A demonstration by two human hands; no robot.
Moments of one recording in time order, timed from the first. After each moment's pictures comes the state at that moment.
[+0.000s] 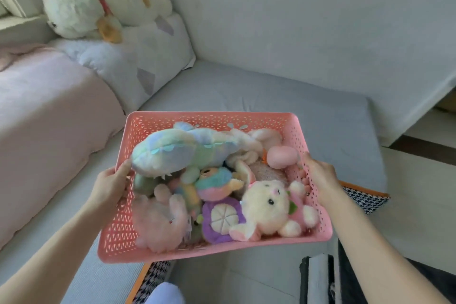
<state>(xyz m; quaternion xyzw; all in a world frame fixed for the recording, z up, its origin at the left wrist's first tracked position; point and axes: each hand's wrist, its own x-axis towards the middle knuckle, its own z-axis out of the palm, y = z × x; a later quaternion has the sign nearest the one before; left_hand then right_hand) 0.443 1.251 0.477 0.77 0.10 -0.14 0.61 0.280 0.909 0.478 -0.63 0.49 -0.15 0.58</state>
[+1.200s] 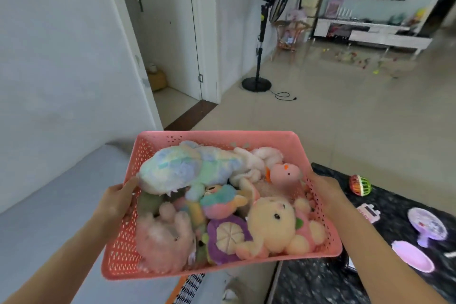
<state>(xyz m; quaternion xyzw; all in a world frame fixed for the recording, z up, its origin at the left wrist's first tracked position) 0.418 0.459 0.480 0.67 -0.44 -0.47 0.36 0.043 0.565 0.477 -0.12 0.74 -0.50 0.43</state>
